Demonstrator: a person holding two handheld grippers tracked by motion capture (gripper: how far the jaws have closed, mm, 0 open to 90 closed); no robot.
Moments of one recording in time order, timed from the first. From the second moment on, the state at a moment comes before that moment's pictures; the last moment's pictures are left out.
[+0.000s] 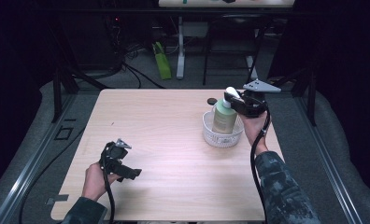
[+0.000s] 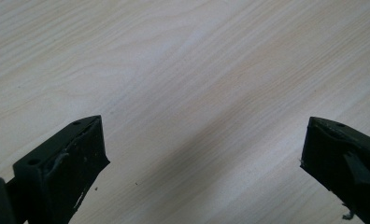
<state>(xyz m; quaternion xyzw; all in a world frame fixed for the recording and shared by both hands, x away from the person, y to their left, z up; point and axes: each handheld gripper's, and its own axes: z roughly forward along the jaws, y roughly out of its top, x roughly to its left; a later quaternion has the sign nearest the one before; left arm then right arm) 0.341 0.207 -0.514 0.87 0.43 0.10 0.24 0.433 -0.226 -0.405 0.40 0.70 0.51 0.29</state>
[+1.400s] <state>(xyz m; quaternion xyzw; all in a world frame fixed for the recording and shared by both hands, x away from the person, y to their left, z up) 0.342 0.206 -0.515 0.87 0.43 0.10 0.24 0.410 -0.237 -0.395 0.43 0.75 0.43 0.25</state>
